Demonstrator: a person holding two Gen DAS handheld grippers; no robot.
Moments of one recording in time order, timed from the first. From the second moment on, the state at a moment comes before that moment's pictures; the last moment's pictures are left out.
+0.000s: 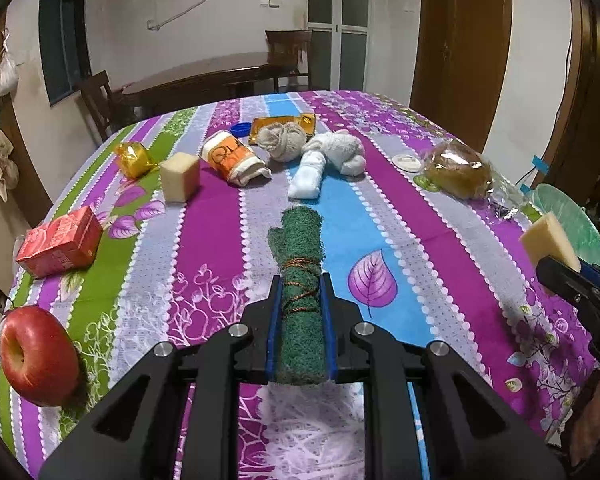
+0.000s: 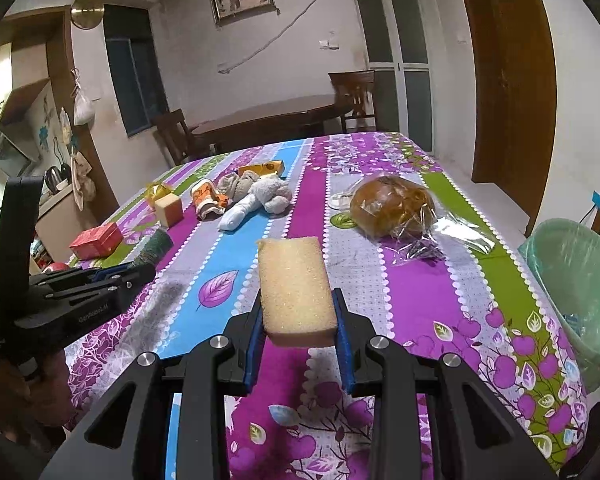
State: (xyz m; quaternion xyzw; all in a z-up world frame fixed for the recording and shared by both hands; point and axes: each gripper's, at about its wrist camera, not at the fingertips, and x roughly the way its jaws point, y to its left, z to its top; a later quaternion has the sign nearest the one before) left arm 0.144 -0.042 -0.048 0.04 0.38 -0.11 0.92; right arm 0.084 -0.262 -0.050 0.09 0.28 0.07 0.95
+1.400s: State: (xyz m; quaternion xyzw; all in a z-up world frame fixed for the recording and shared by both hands) left arm 0.147 -0.069 -0.049 0.08 0.36 -0.08 0.92; right arm 0.081 -0.283 -0.054 0.13 0.29 0.07 0.95
